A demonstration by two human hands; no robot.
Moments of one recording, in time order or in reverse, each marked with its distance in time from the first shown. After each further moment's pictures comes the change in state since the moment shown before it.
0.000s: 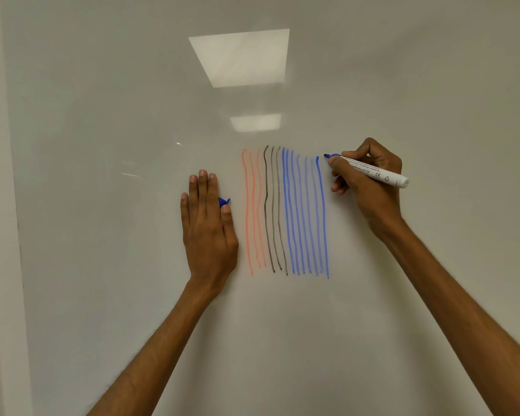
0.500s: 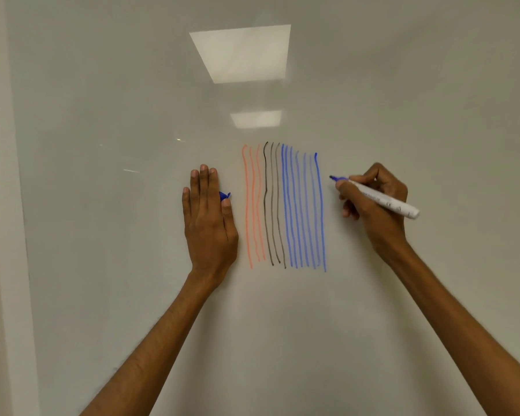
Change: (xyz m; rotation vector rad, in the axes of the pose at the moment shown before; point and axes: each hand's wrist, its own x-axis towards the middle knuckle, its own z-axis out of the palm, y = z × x) left_hand 0.001 0.001 0.000 -0.013 -0.004 -0.009; right_hand -0.036 0.009 -0.017 0.084 -0.019 0.010
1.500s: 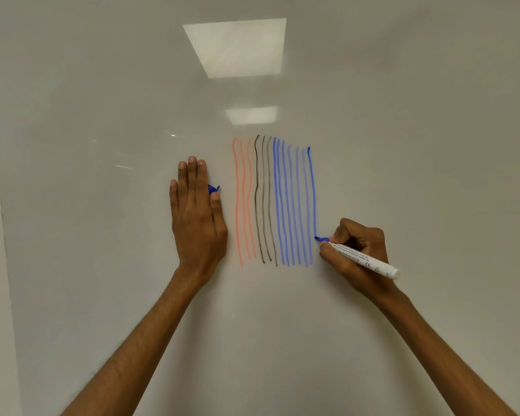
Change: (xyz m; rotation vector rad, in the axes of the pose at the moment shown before) left_hand 0.004 -0.002 0.003 0.006 0.024 0.022; right_hand -0.054 0.055 -0.017 -0.270 -0.204 -0.170
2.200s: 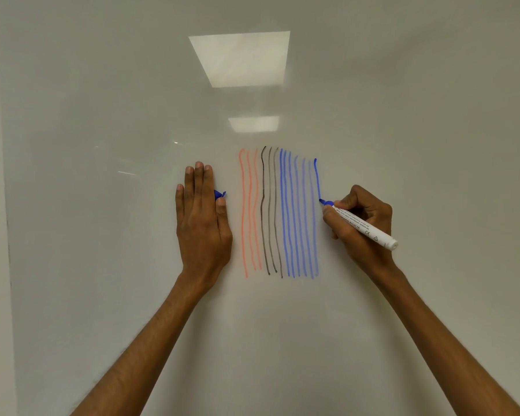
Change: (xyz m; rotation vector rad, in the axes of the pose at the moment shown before) left_hand 0.007 0.000 -0.002 0.000 -0.010 0.010; right_hand 0.053 -0.015 0.008 0.013 0.178 0.000
